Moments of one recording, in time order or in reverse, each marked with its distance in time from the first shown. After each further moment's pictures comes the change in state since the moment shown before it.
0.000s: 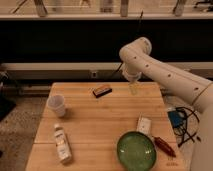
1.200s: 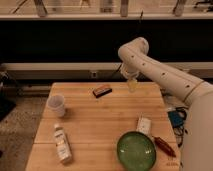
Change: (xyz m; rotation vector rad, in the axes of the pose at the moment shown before) arm 0.003 -0.020 0.020 0.002 -0.010 -0.019
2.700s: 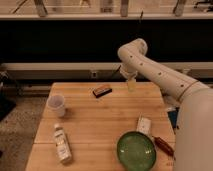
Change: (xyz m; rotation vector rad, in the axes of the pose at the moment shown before) arm 0.004 -0.013 0.019 0.004 -0.007 0.005
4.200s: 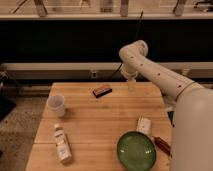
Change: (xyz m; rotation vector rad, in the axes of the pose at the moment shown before) arm 0.009 -0.006 0.018 0.003 -0.012 0.034
